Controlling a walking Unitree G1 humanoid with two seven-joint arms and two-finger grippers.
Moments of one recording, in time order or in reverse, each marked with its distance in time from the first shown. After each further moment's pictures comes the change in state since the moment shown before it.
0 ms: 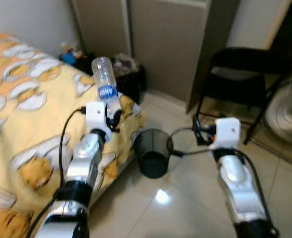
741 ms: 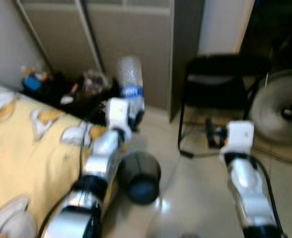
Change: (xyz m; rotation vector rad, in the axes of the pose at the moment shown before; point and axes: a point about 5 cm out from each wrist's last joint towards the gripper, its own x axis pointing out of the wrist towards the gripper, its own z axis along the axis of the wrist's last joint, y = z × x) left arm 0.017 -0.037 -0.002 -0.002 0.041 -0.150; right arm -0.008 -0.012 -0.005 0.002 0.020 -0.074
